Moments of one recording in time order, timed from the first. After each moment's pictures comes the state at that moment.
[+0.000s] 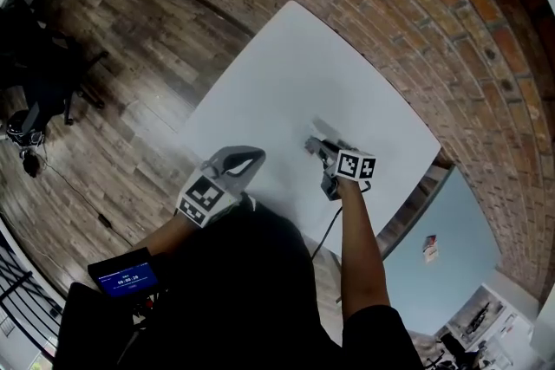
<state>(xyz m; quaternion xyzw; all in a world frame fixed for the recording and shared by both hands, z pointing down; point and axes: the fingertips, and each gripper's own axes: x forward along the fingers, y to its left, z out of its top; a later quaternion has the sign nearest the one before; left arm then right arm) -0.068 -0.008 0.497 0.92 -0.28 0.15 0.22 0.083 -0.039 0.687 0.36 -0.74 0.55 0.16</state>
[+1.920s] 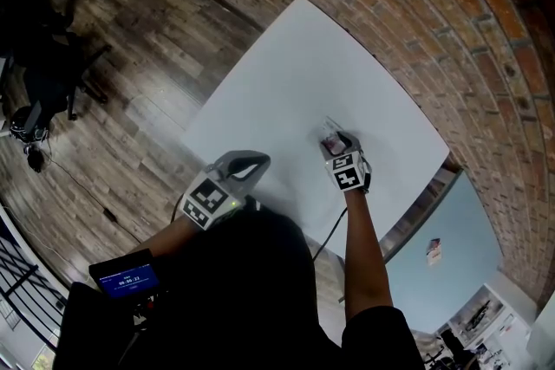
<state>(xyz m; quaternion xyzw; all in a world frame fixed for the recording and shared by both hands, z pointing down) -0.072 -0.013 0.518 0.92 -0.26 0.16 0.26 0.097 -0.048 0.715 0.34 -0.78 0.22 0.49</state>
